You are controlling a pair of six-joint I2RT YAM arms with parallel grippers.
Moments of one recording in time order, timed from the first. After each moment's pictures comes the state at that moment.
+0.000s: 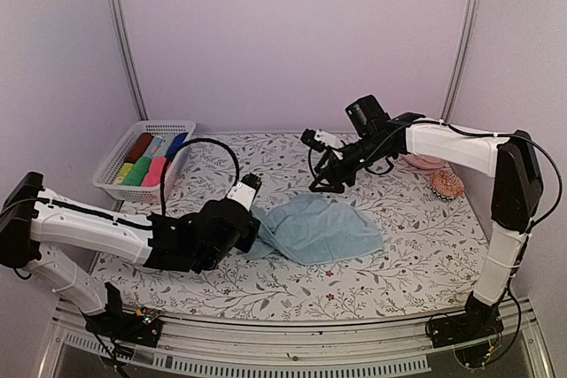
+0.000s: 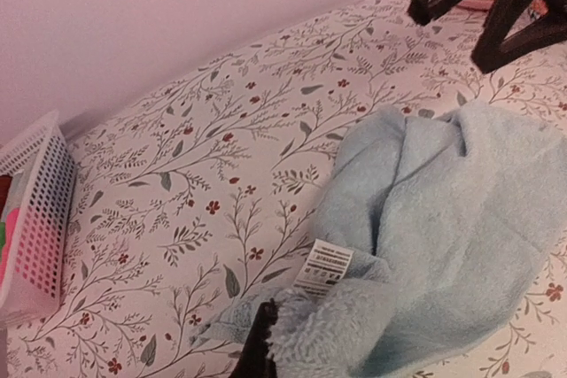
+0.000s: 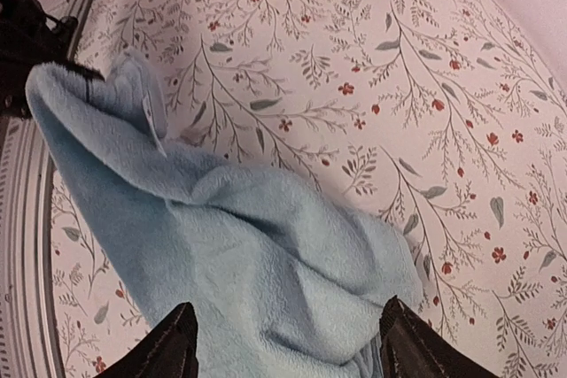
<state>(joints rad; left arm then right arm) -1.20 1.44 0.76 0.10 -0.81 -0.21 0.61 1.87 1.56 -0.58 -0.57 -0.49</state>
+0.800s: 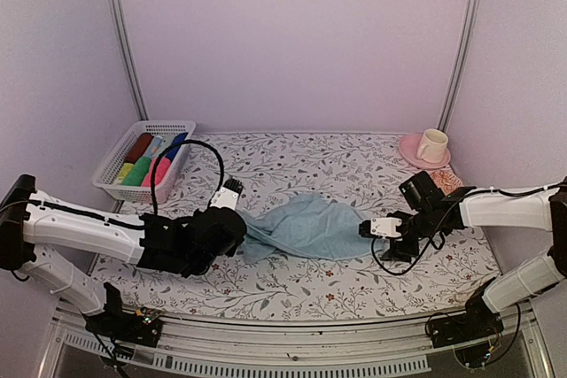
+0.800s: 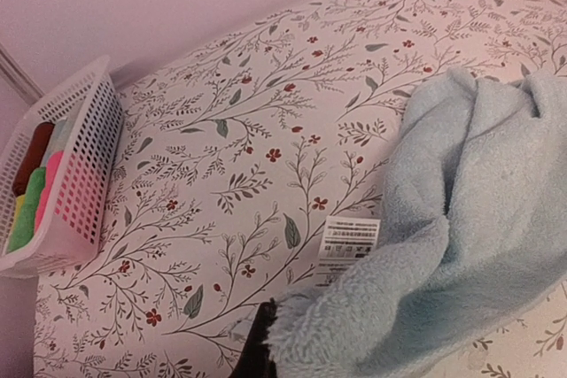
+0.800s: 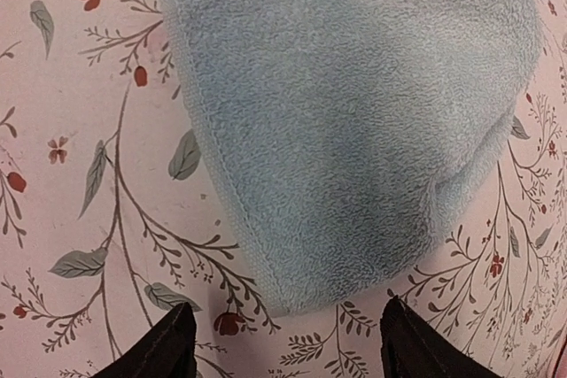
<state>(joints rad) -1.20 1.39 0.74 -0.18 -0.93 -0.40 0.54 1.37 0.66 -0.40 -0.19 -0.91</state>
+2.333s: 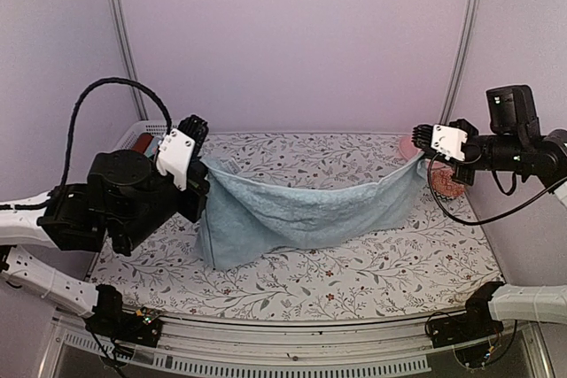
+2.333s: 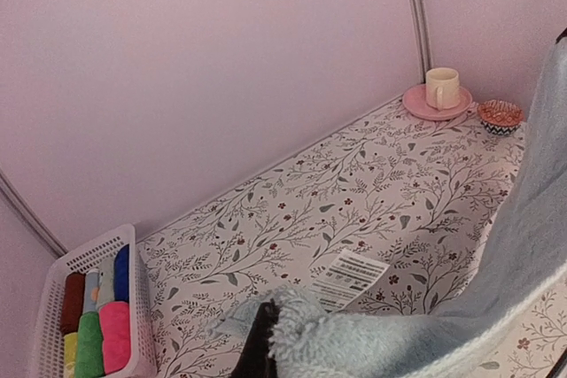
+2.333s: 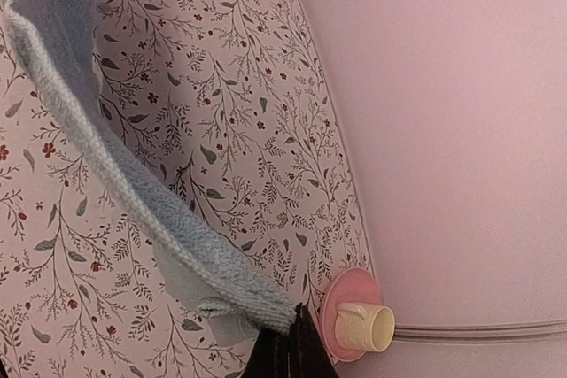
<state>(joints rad) -1.38 0.99 0.99 -0.29 -0.95 0.03 0.50 0.96 1.25 -0.88 -0.11 -0.99</state>
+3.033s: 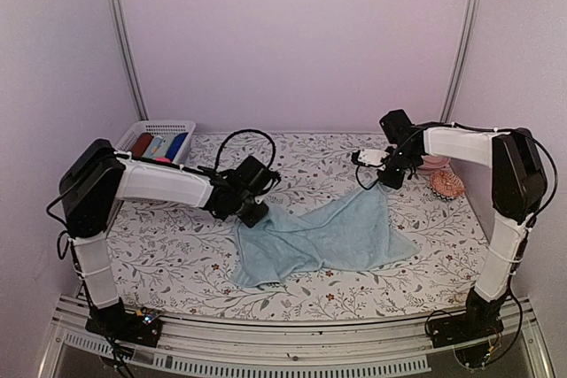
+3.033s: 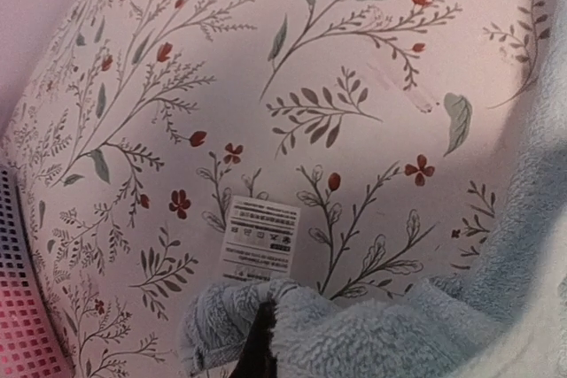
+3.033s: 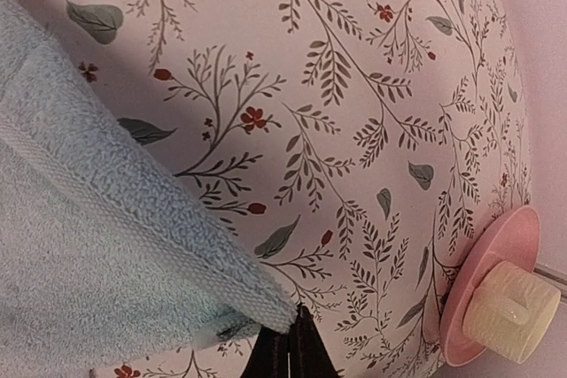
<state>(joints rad) -0.84 1.88 1.18 -0.28 -0.45 0.06 0.38 1.87 1.40 -0.63 0.08 -0.84</state>
